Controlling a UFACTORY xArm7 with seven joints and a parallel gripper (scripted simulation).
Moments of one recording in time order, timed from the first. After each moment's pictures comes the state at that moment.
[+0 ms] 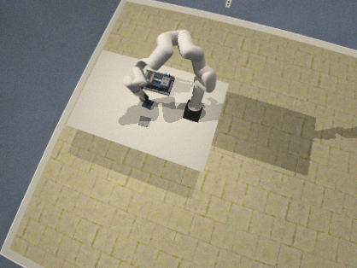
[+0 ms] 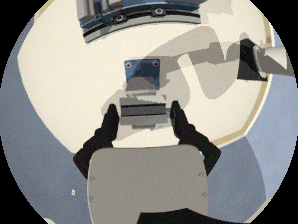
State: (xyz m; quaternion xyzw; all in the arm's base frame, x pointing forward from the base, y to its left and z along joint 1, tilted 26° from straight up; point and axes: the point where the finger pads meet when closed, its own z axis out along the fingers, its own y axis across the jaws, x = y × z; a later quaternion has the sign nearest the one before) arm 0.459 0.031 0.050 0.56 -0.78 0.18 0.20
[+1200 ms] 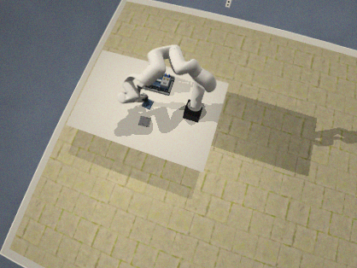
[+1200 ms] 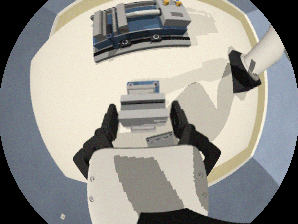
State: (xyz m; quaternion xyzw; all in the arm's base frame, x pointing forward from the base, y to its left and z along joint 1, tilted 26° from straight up) arm 0.460 0.034 0.047 0.51 -0.72 0.29 0.36
